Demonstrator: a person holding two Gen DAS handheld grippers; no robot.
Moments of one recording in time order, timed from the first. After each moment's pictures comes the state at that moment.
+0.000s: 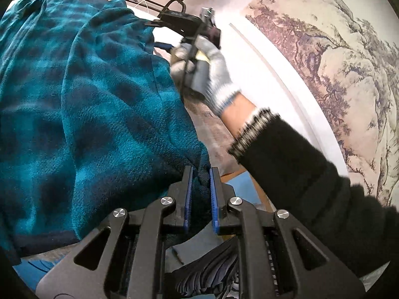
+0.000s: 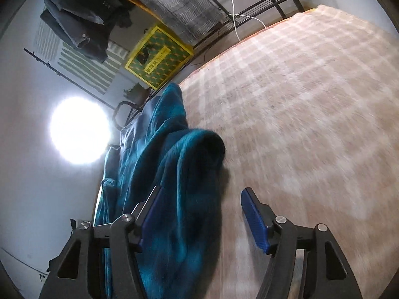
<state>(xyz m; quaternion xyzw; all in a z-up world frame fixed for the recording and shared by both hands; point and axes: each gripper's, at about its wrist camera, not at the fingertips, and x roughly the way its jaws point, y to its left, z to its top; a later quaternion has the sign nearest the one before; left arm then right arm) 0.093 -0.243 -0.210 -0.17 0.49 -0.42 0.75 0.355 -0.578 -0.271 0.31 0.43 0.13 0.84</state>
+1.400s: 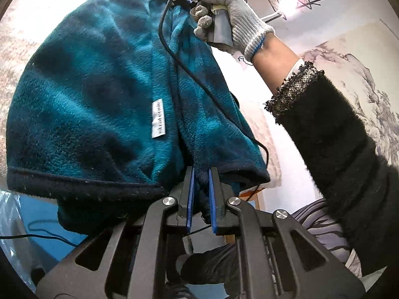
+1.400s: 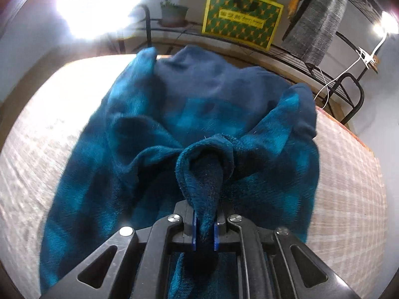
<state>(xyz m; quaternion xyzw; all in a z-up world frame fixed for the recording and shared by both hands) 0.085 -0.054 -0.279 -0.32 0.48 -0.31 0.75 0.430 -0.196 -0.254 -0.14 0.50 0.05 0.85</state>
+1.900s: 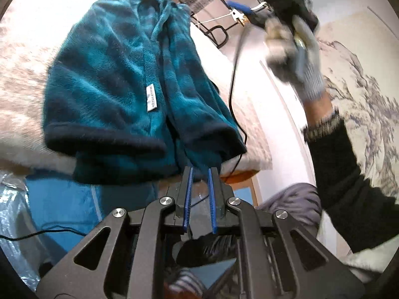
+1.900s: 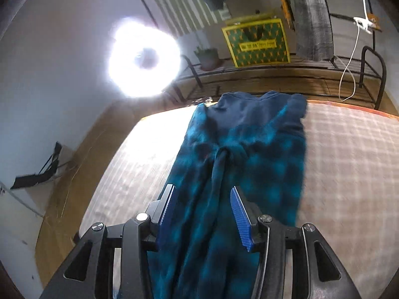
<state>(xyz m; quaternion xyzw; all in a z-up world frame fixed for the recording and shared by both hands) 0.045 -0.044 -0.244 -0.29 0.48 -0.34 0.76 0.295 -0.302 -0.120 0.06 0.43 0.22 0.87</state>
